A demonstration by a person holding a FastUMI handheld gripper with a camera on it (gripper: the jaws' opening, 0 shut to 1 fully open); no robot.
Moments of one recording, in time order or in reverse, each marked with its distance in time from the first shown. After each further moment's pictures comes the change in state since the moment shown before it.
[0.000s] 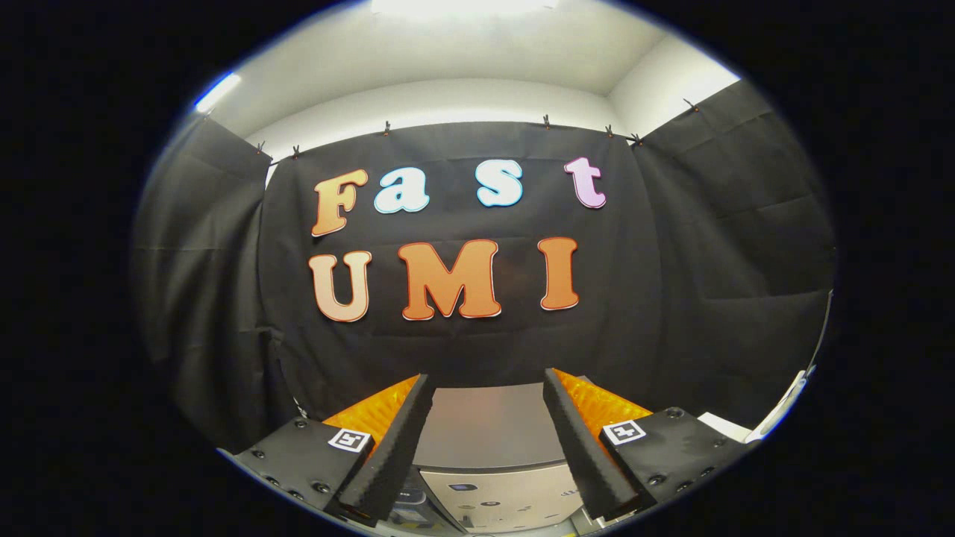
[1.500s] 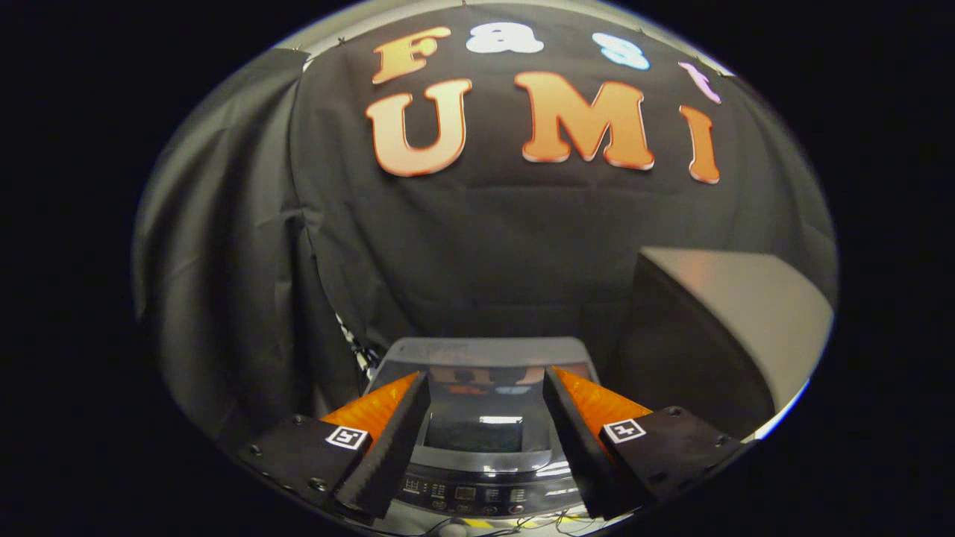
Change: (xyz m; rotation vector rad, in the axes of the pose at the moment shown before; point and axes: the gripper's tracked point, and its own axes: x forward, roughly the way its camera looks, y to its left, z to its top) arm 0.175 0.305 -0.239 -0.012 0.393 0.171
